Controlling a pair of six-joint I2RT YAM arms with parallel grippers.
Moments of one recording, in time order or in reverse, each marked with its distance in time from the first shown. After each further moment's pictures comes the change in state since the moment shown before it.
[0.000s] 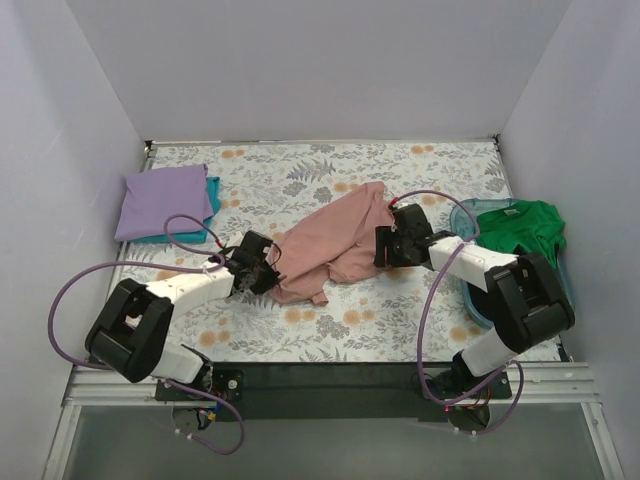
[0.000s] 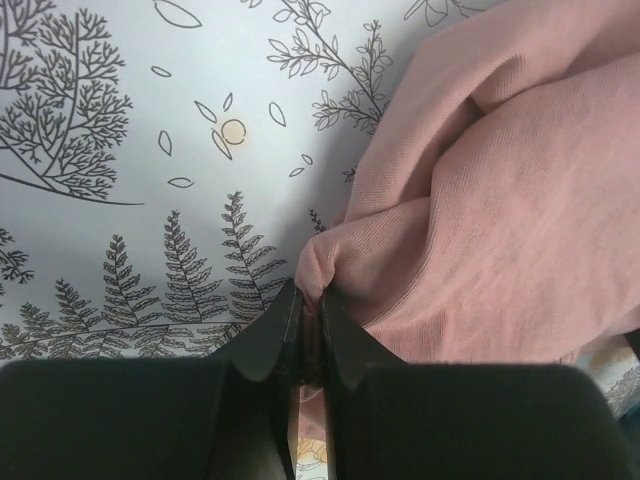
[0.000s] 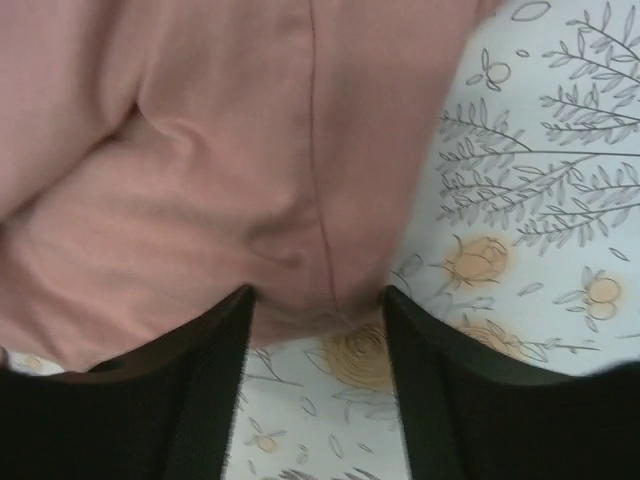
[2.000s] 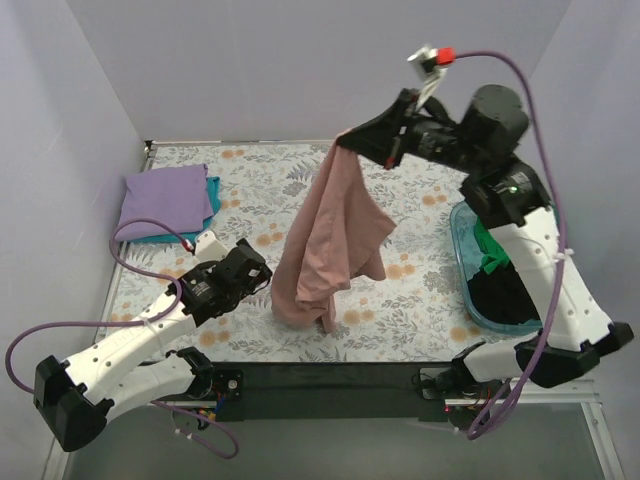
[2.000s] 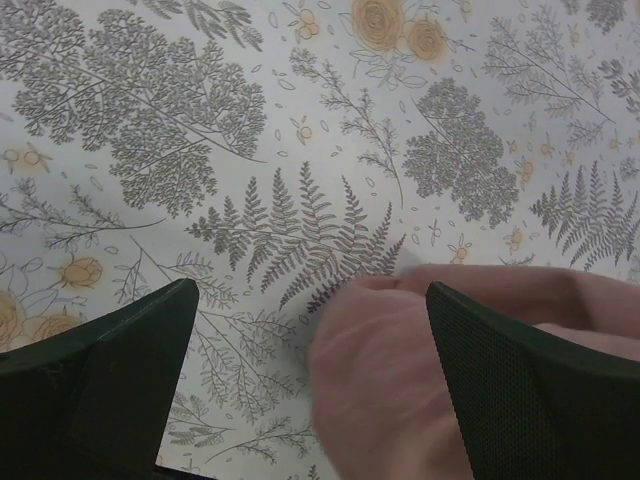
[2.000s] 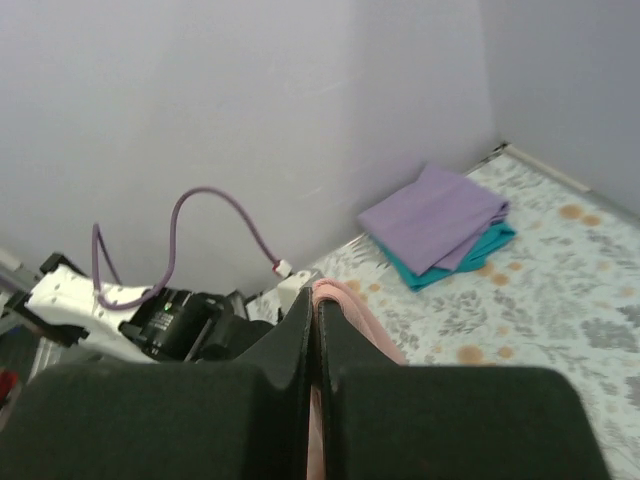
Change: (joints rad) left arm -0.231 -0.479 0.117 -0.526 -0.440 -0.065; right arm 0.058 -0.227 1.037 -0.130 -0.657 0.145
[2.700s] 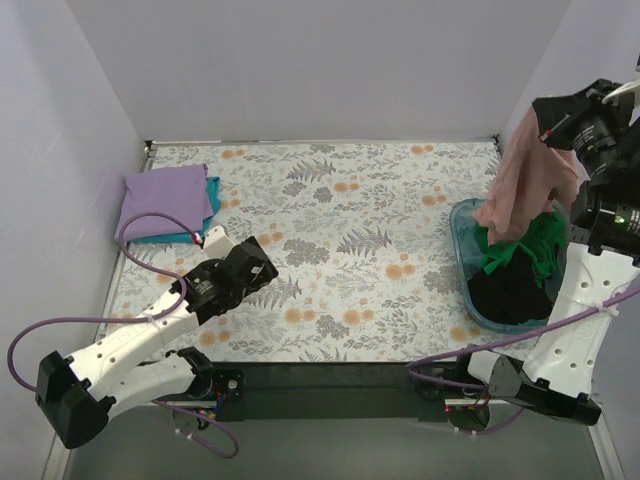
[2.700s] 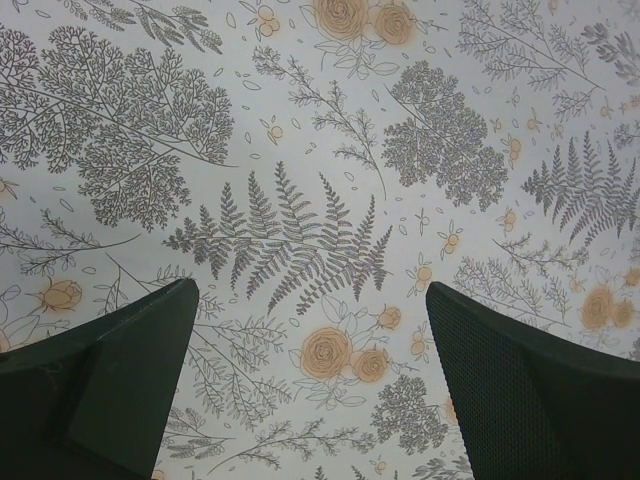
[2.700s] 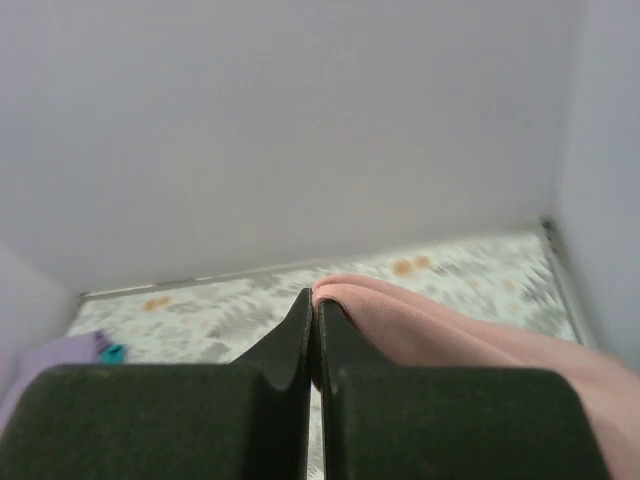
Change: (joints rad) left arm 0.000 0.028 -0.003 0.064 0.029 0.091; right arm -0.864 -0.143 -0.059 -0.246 0.240 -0.134
